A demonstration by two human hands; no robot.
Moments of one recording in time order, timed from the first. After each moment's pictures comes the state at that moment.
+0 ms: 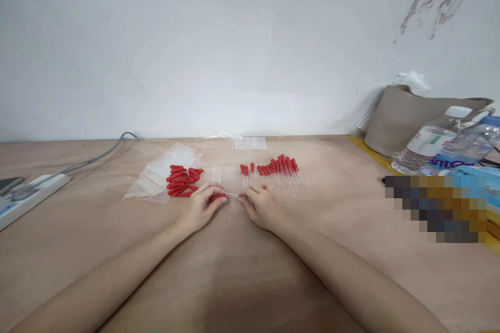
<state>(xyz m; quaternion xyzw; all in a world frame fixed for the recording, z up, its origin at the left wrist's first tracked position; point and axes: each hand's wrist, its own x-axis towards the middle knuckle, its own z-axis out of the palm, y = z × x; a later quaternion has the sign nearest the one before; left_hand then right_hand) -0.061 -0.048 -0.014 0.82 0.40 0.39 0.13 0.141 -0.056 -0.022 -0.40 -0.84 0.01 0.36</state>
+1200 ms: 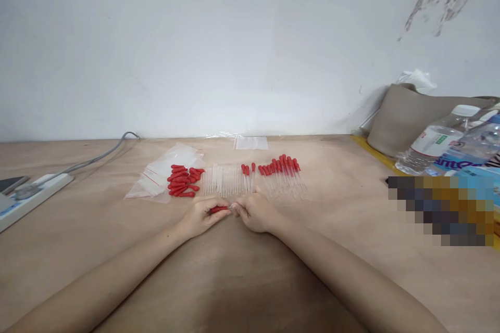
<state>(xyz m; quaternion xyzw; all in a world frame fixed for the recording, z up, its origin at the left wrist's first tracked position) -0.065 -0.055 -0.017 0.88 0.31 0.34 0.14 0.129 -0.057 -0.012 -0.38 -0.89 0.11 0.22</state>
